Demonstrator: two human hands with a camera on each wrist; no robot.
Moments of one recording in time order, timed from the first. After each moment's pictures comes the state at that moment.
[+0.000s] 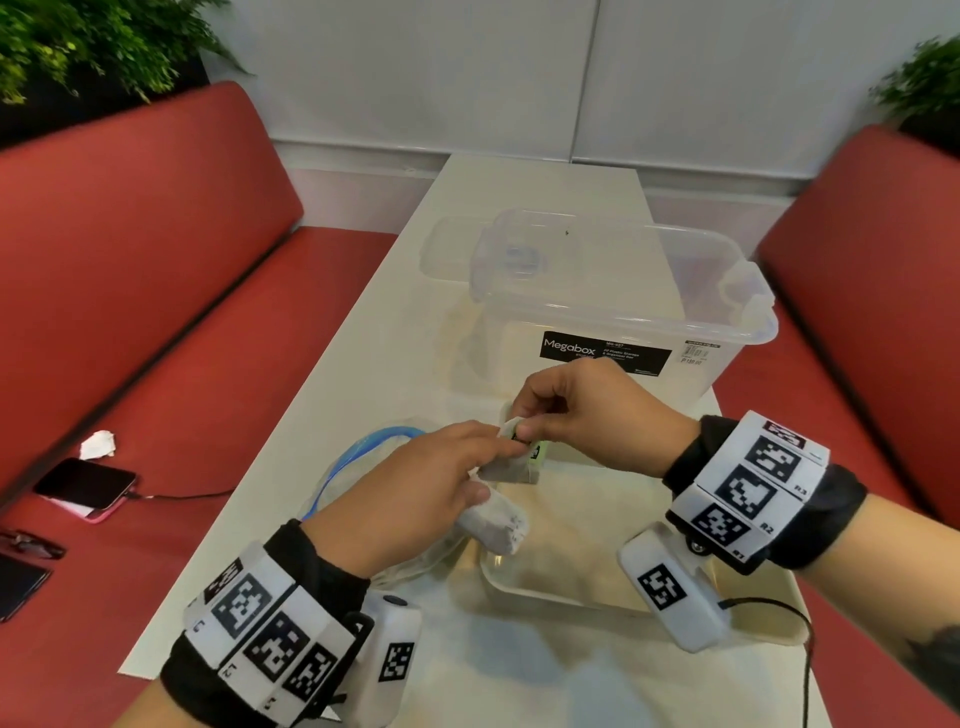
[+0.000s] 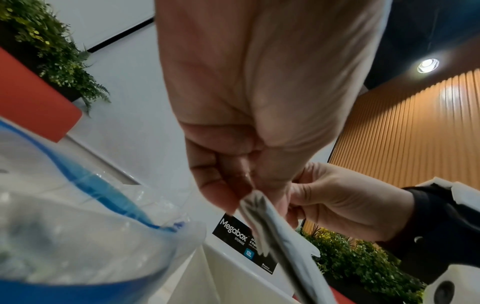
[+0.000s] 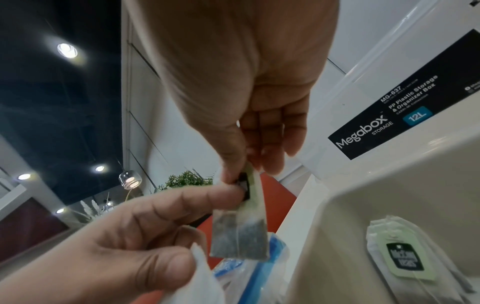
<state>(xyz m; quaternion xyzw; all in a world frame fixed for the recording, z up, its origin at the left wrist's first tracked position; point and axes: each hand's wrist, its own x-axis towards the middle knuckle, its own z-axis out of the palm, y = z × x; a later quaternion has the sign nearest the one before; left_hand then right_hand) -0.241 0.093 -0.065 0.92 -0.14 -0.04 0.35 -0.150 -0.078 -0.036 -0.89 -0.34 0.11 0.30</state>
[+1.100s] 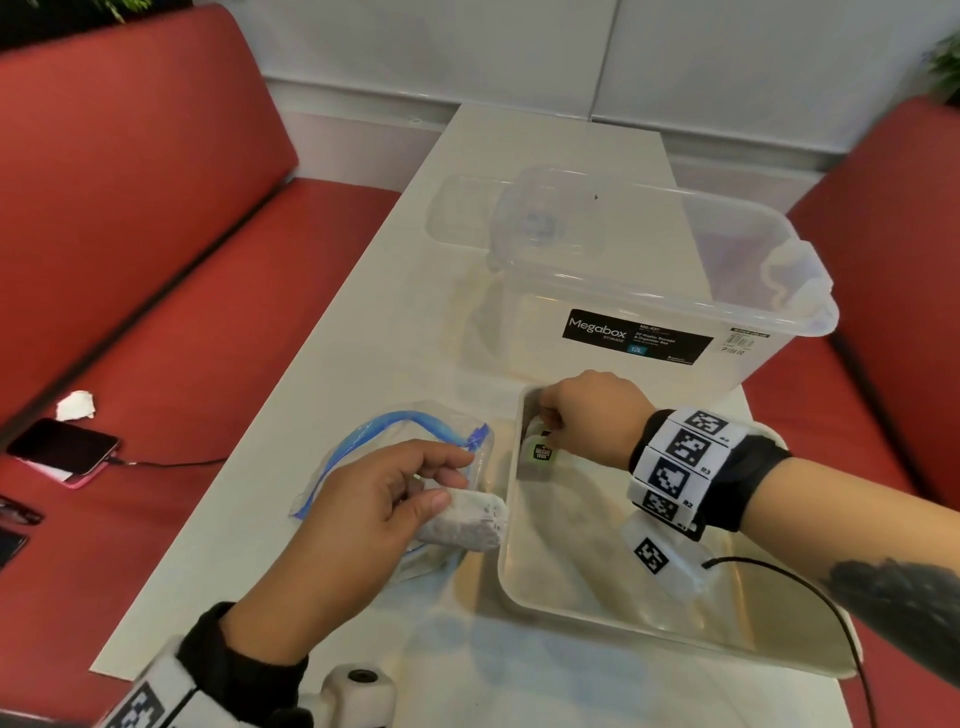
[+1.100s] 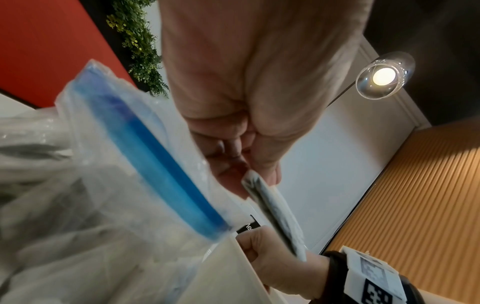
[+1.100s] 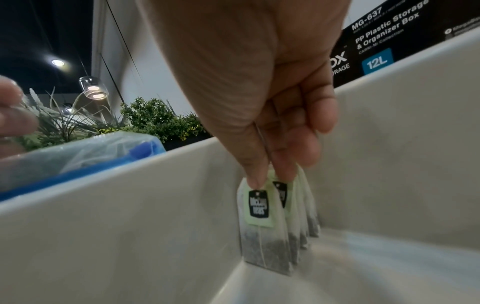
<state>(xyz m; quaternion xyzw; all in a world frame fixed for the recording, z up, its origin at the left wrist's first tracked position) -0.267 0.120 -0.101 0.82 0.03 0.03 0.58 -0.101 -0.058 -0.105 -0.94 -0.31 0.11 -0.03</state>
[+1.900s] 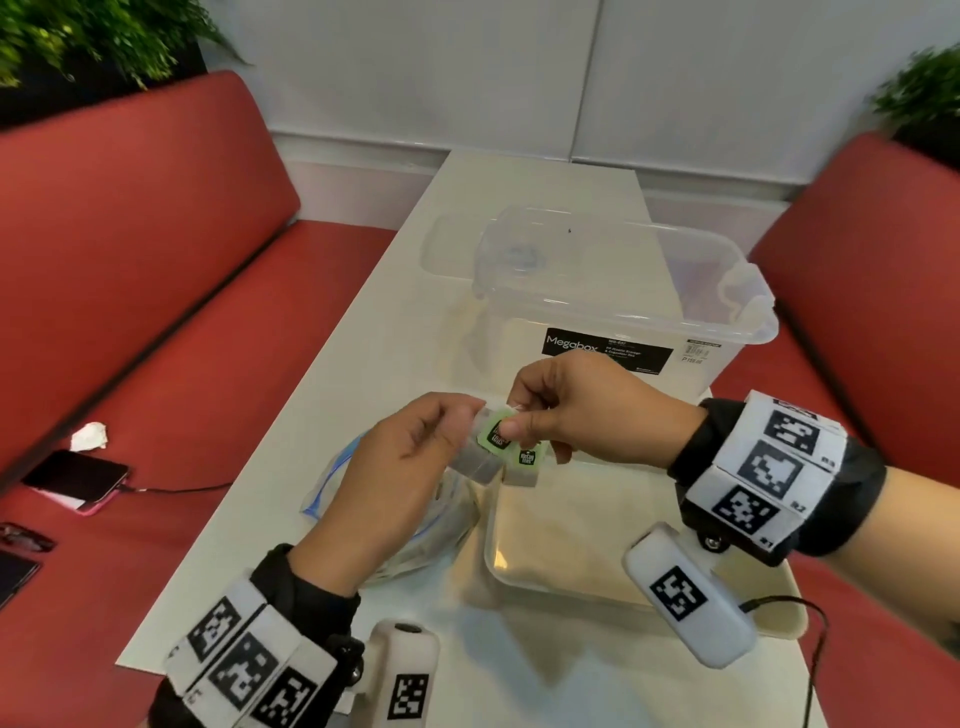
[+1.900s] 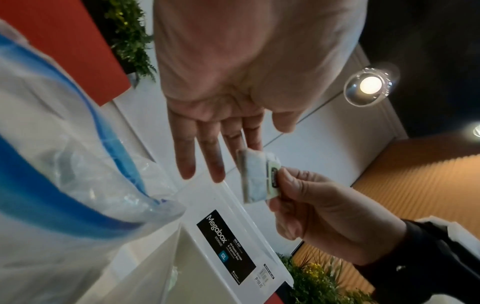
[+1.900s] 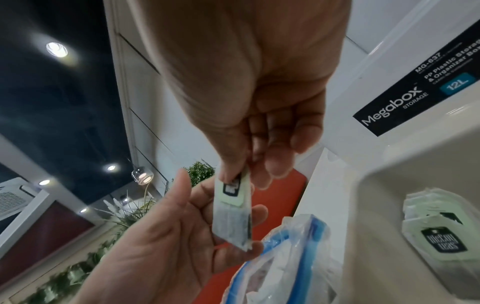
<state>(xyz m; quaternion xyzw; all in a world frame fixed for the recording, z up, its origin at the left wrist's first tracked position) -0.258 0.093 -0.063 0.75 0.01 0.08 0.65 -0.164 -0.066 -0.018 -0.87 -0.32 0.19 0.33</state>
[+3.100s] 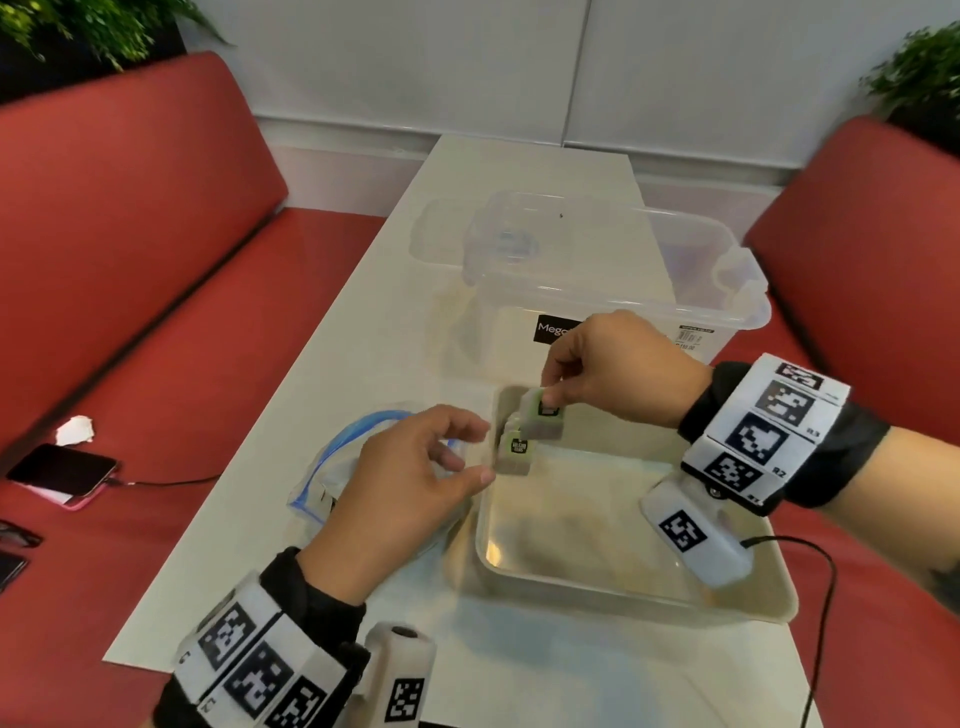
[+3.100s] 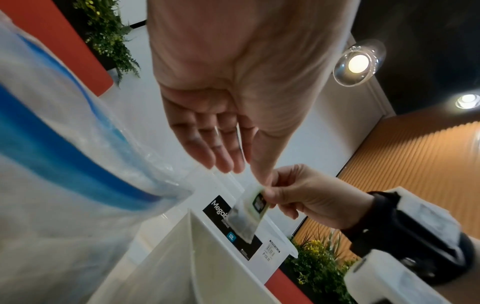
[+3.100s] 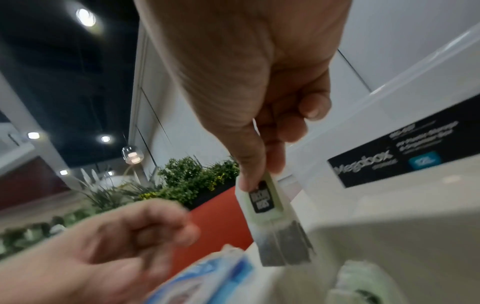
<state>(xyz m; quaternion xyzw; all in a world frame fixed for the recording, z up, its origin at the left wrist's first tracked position) -0.256 0.087 -0.082 0.86 0.03 0.08 0.50 -0.135 -0.087 -0.017 -0.94 -0.30 0.06 0.13</state>
